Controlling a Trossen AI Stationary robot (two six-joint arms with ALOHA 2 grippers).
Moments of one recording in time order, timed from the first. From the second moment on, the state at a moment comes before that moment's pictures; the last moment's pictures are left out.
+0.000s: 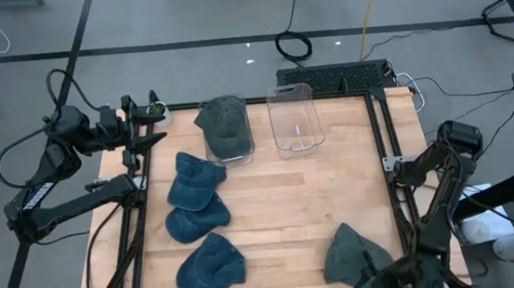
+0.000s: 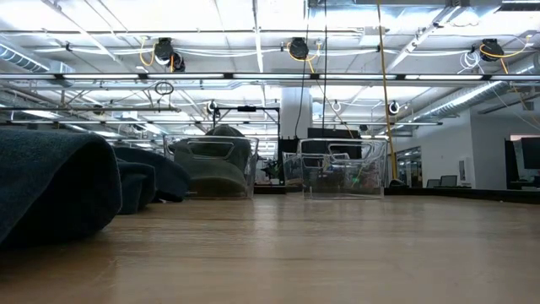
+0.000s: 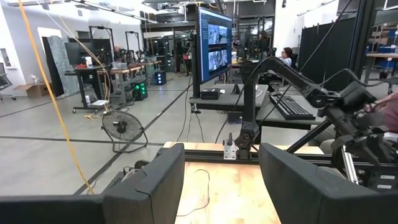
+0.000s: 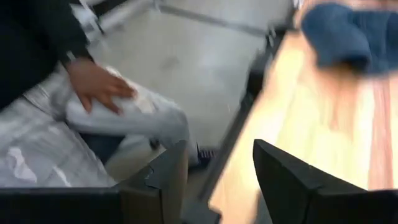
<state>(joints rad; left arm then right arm) 0.64 0.54 0.93 -0.34 0.52 0.02 1.17 1.53 0.96 -0.09 0.52 0.48</state>
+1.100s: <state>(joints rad) 0.64 0.54 0.93 -0.34 0.52 0.02 1.07 1.62 0.90 -0.58 0.01 1.24</state>
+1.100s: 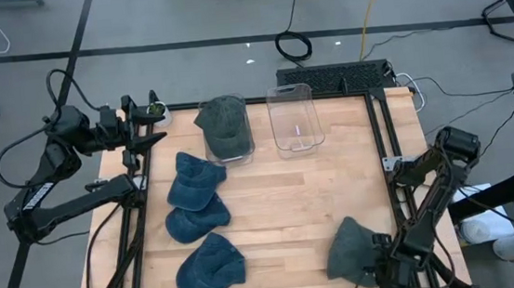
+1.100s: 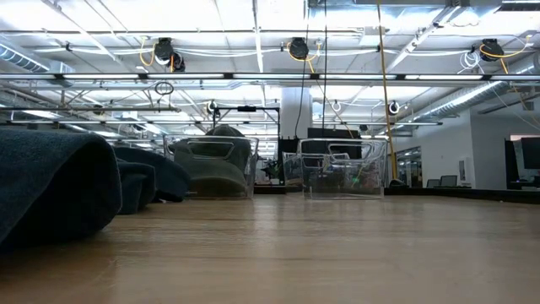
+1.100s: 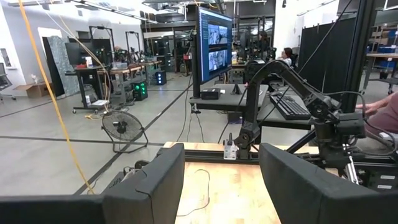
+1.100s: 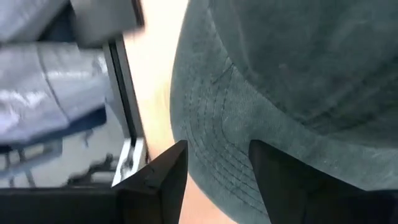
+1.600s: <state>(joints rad) 0.64 0.54 0.93 -0.34 0.52 0.02 0.80 1.58 0.88 -0.53 0.66 0.88</state>
